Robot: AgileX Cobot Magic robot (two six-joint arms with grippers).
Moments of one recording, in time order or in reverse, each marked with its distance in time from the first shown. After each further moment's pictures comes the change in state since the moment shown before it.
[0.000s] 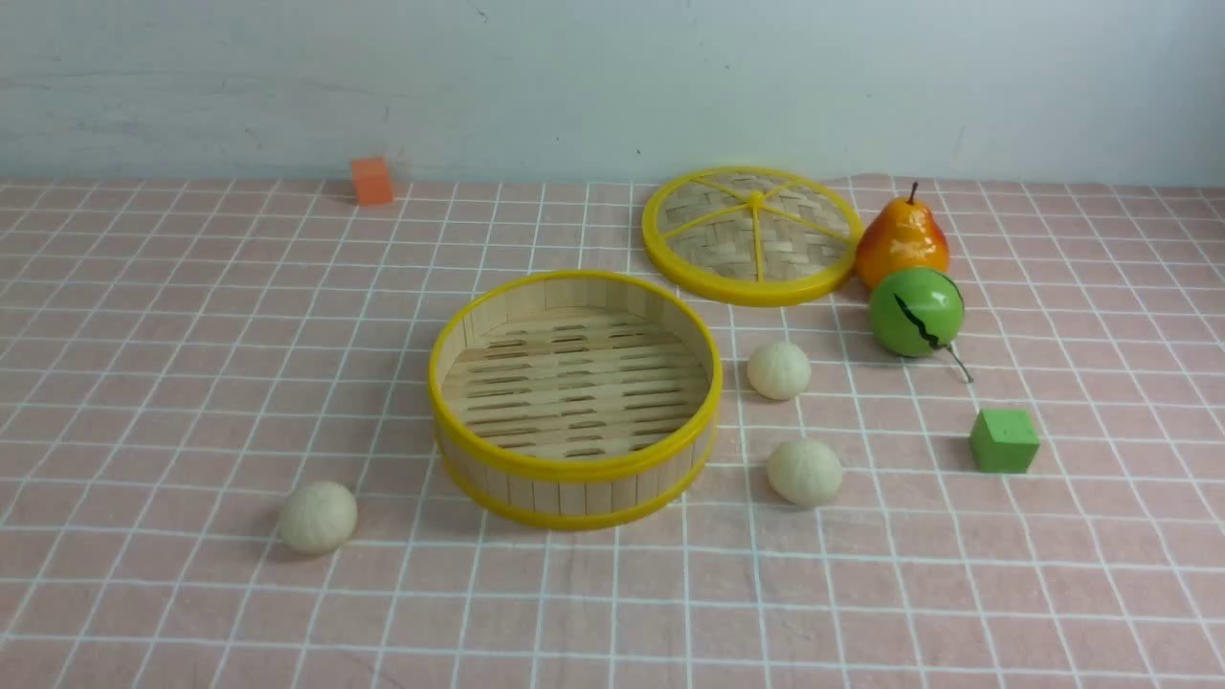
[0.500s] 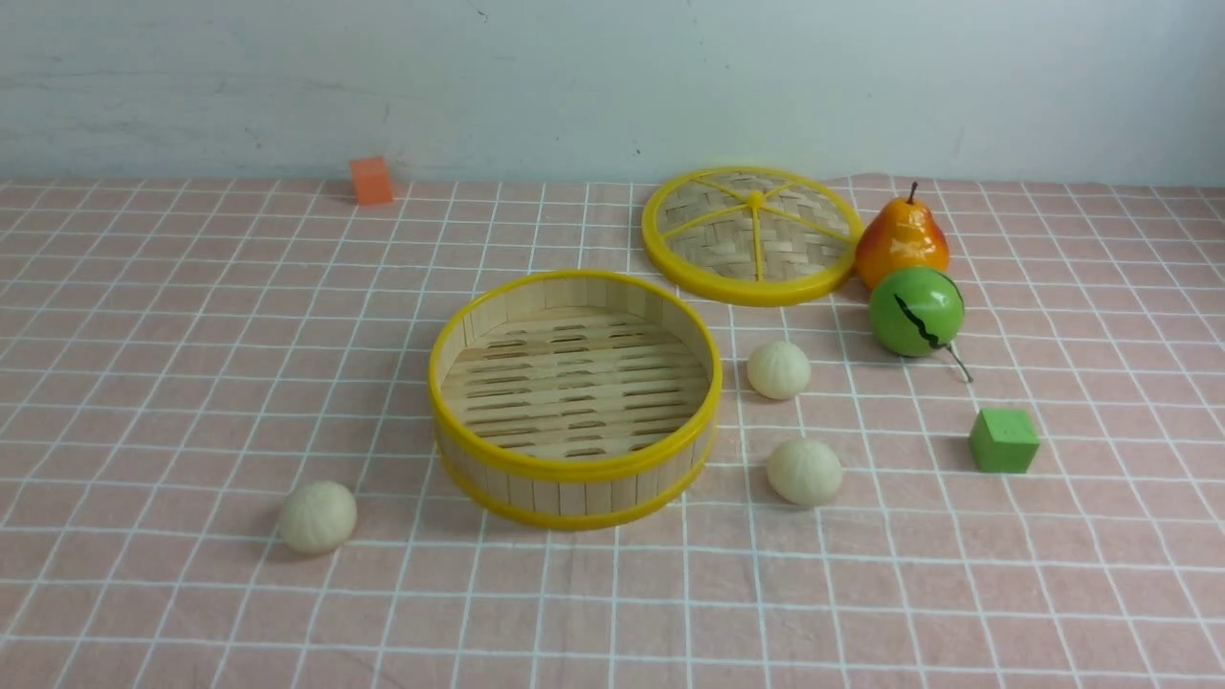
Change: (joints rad) right arm 0.000 0.000 0.000 0.000 0.000 0.000; left arm 0.000 0.000 0.000 0.006 0.000 0.000
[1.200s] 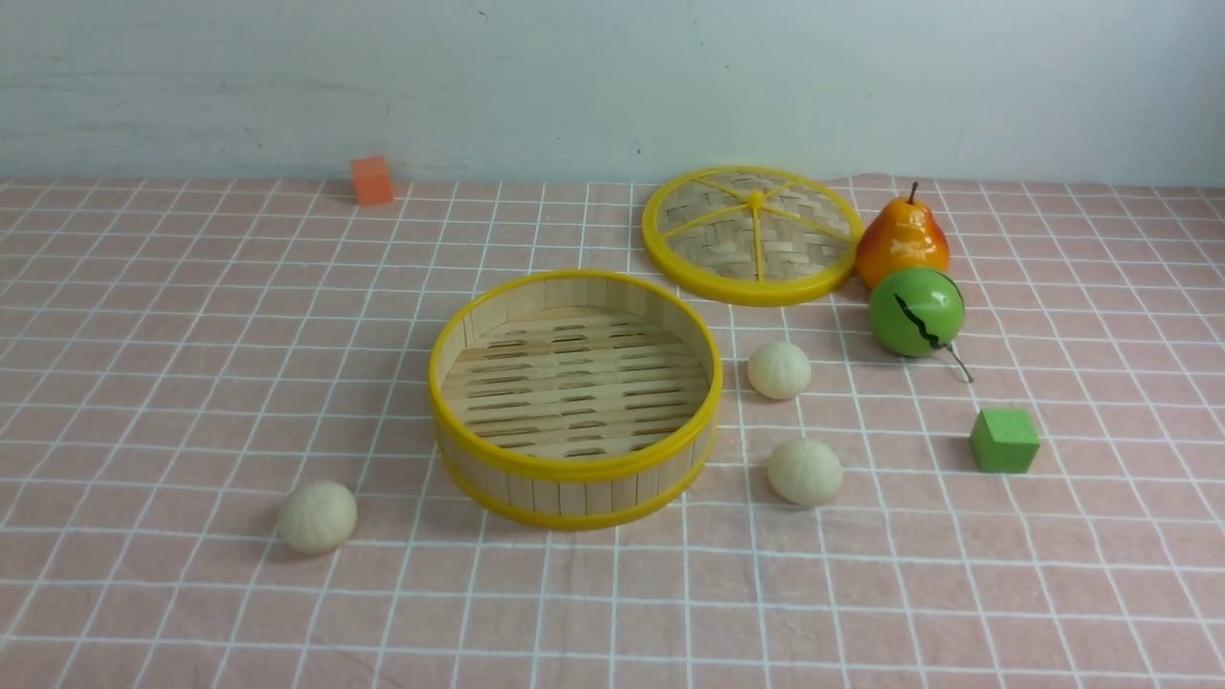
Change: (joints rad) right arm 0.000 0.000 0.003 0.000 -0.032 0.000; left arm 0.000 0.000 0.000 0.033 -0.073 0.000
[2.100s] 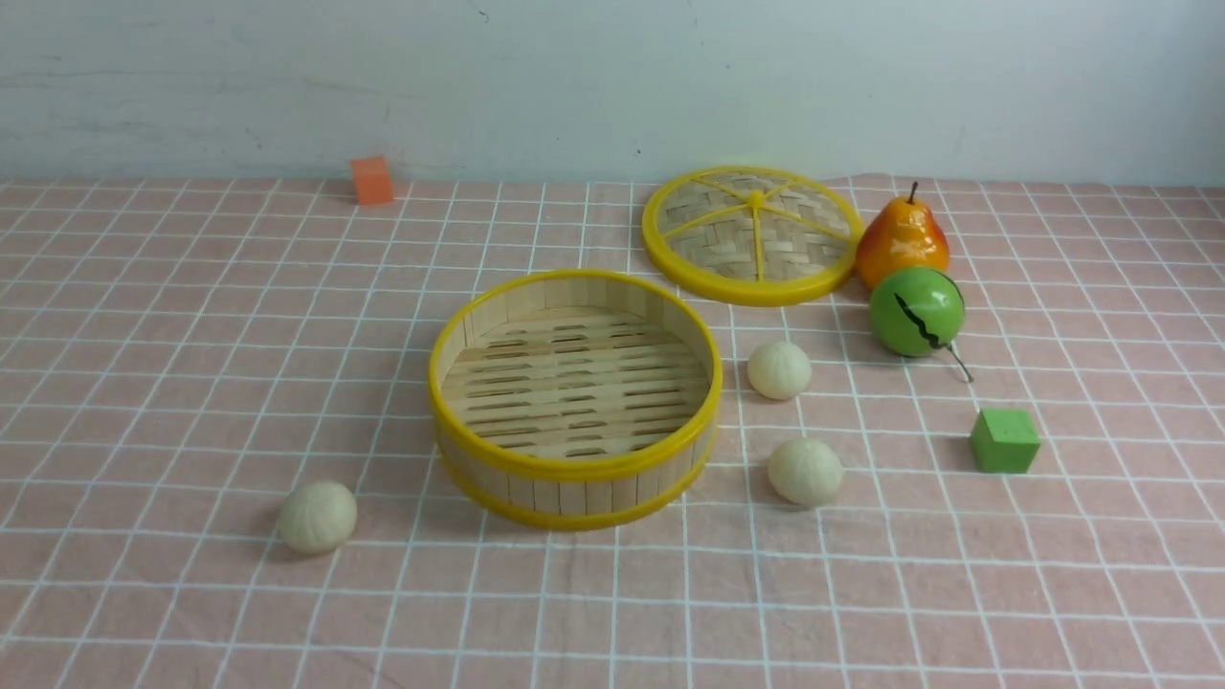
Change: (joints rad) right arm 0.000 0.336 -0.335 -0.008 -0.616 0.007; left arm 0.000 0.382 -0.591 -0.073 -0.403 -0.151
